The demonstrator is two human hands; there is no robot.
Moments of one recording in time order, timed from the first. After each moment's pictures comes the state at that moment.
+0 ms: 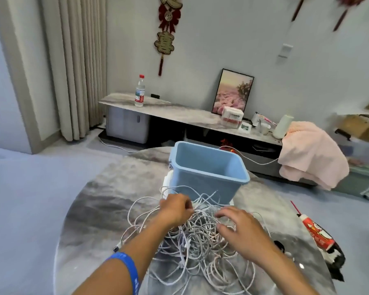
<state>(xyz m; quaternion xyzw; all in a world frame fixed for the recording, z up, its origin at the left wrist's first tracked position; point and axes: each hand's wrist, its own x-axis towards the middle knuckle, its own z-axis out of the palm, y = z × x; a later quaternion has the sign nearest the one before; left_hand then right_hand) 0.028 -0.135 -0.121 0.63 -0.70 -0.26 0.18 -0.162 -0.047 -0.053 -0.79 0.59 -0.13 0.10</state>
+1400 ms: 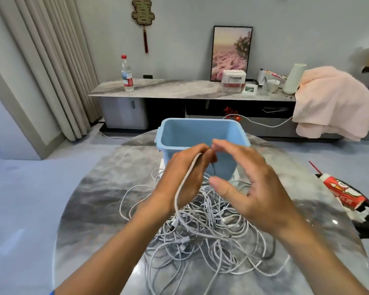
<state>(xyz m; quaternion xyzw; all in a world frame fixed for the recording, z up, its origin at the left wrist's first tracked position) -0.014 -0.098 -0.035 0.42 -0.75 -0.25 0.45 -0.180 -0.047 -0.011 -0.78 0.43 -0.43 0.13</state>
